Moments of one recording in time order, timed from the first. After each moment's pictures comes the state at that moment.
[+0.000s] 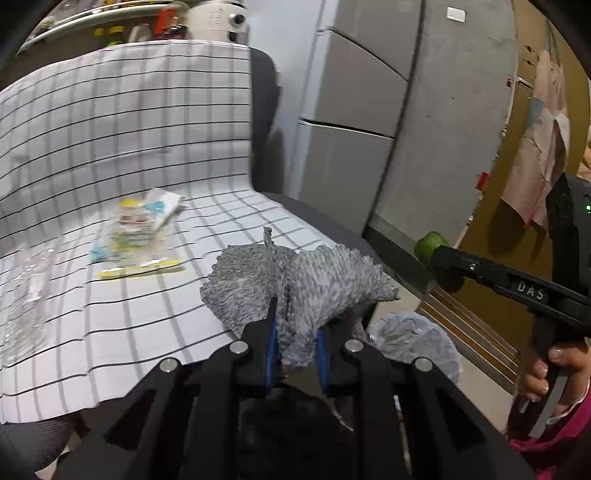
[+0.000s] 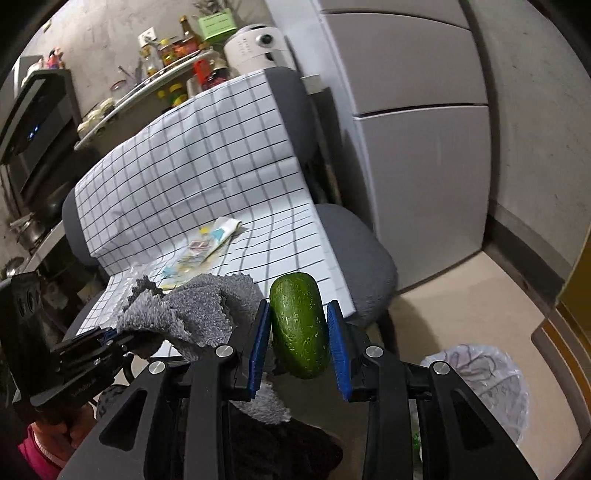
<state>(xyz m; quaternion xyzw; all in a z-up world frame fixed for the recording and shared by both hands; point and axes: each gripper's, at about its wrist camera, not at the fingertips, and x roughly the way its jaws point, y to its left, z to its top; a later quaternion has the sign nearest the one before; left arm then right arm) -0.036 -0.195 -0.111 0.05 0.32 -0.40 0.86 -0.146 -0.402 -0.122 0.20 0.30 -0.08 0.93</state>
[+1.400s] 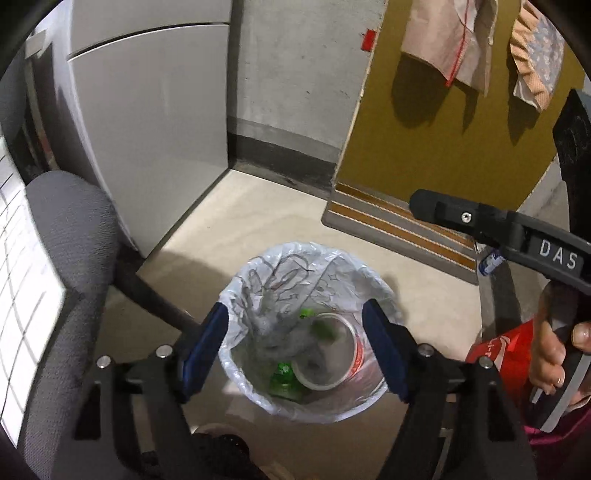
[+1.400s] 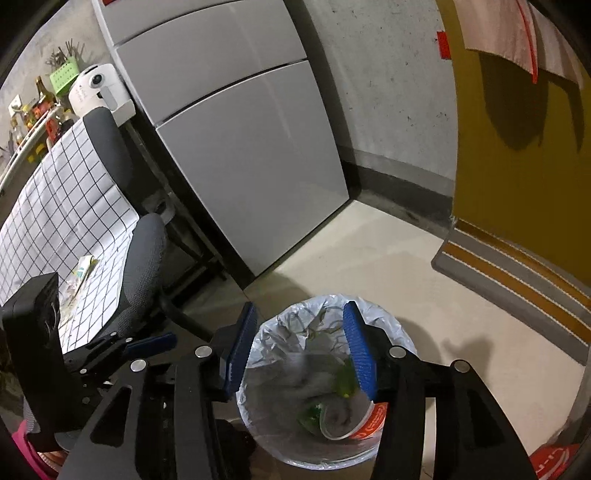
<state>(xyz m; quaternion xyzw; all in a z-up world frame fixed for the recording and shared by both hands) -0.092 -0.426 -0.186 0.22 0.39 -0.56 0.70 -0.258 -0.551 -0.190 0.29 0.32 -0.27 0.86</state>
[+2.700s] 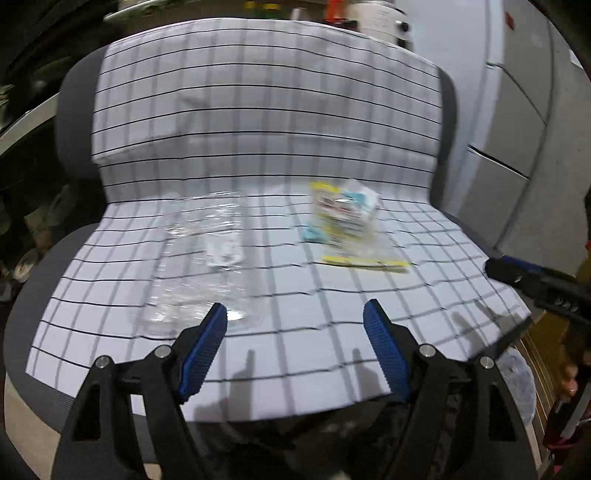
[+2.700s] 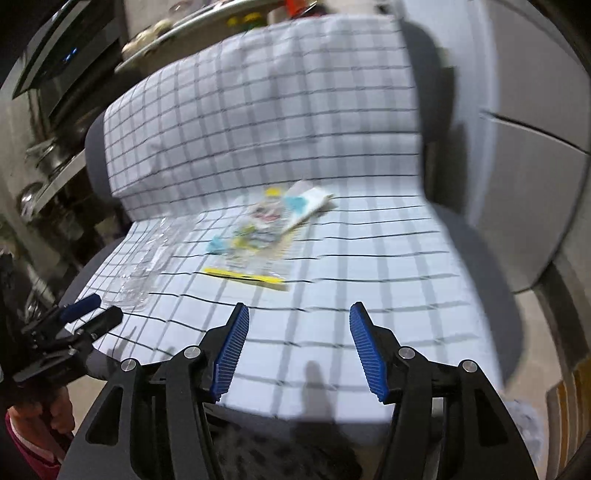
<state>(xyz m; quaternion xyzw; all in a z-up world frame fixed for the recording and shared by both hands) 0.057 -0.038 -0.102 0.01 0.35 -0.15 0.92 0.021 -0.280 -0.132 0.09 0.39 0.06 0.91</state>
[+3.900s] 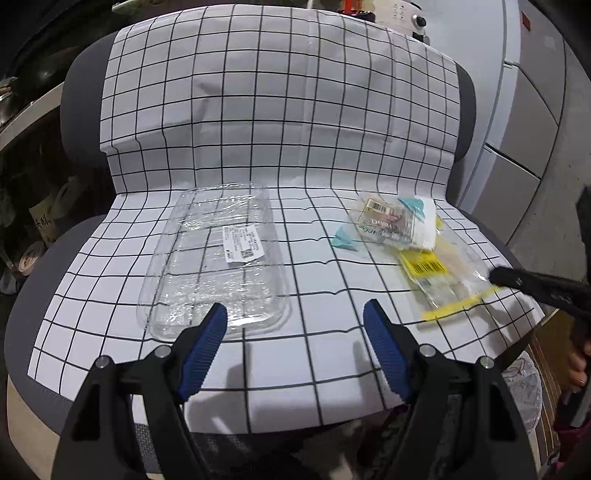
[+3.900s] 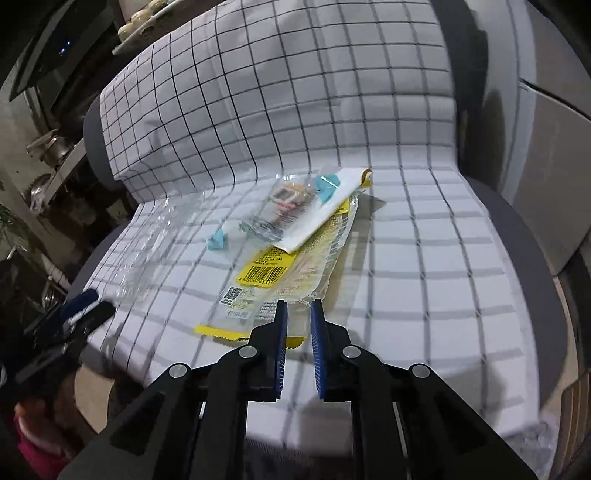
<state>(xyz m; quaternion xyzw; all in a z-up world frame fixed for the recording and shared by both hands) 0.067 -0.035 -0.114 0.02 0.36 -0.15 0.92 0.032 -0.303 -0.147 0.12 0.44 0.08 0.88</state>
